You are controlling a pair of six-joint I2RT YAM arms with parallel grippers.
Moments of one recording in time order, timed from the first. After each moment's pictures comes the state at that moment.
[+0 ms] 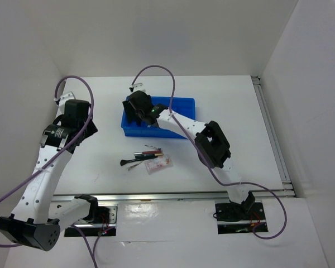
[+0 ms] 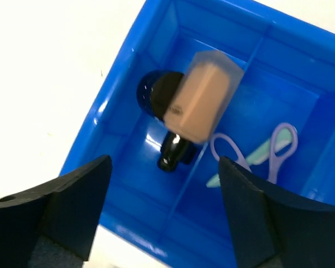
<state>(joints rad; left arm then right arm) -0.18 1.04 1.23 -0.99 -0.45 -0.61 0.85 2.30 2.00 -0.34 0.29 0.36</state>
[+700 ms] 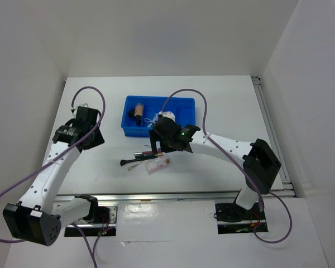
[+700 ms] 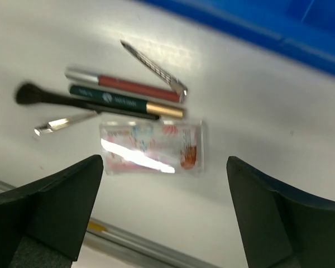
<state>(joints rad) -0.18 1.08 1.07 -0.97 -0.33 -0.56 0.92 1.63 1.25 -0.52 0.25 0.60</state>
